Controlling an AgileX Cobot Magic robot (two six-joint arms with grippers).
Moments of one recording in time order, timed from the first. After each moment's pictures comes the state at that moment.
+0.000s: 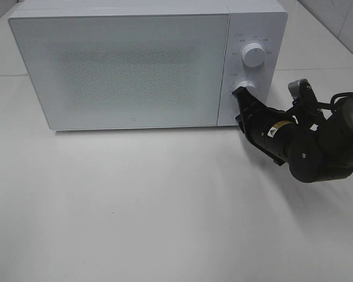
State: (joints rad) left arm -0.19 0.00 -0.50 -0.11 1.06 0.20; right arm 0.42 2.09 -0.72 0.20 -0.93 0.98
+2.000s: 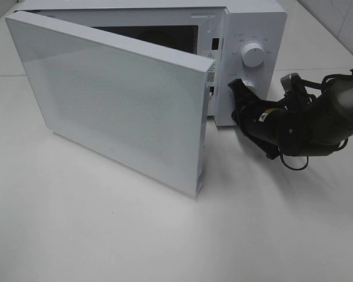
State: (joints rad) left arm -0.19 0.00 -0.50 -0.11 1.06 0.20; right arm 0.40 2.12 -0.88 0.23 -0.70 0.99
